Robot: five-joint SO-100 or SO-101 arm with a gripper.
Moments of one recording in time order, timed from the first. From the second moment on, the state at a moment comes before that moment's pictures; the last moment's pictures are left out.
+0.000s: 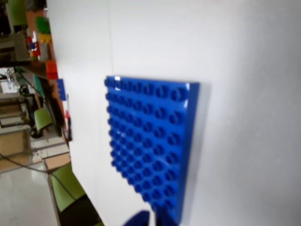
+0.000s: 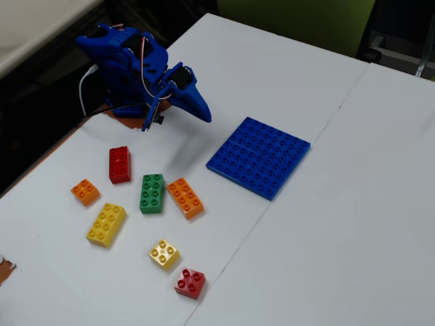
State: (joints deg) arm 1.8 187.8 177.9 38.0 -0.7
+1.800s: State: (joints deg) arm 5.0 160.0 146.4 61.5 -92.4
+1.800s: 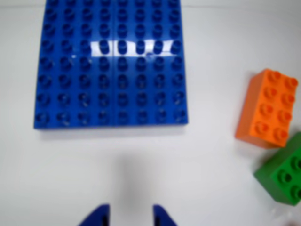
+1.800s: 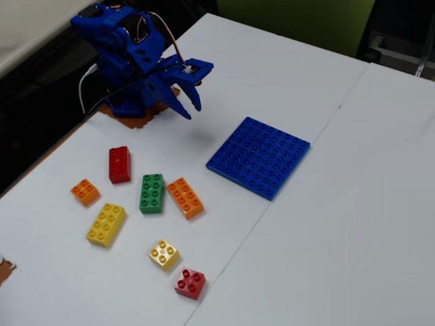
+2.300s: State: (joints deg) arm 18.5 108.9 109.3 63.6 -82.4
